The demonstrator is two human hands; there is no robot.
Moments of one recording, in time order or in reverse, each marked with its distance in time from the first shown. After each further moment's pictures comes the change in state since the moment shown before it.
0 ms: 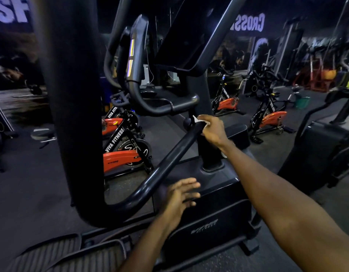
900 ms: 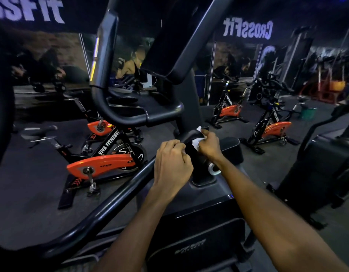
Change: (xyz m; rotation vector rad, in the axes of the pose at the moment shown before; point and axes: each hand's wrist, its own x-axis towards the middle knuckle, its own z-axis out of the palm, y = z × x) left_hand 0.081 0.083 0.093 1.213 0.496 0.820; right_hand 0.043 0.069 -0.008 0.153 -0.069 0.162
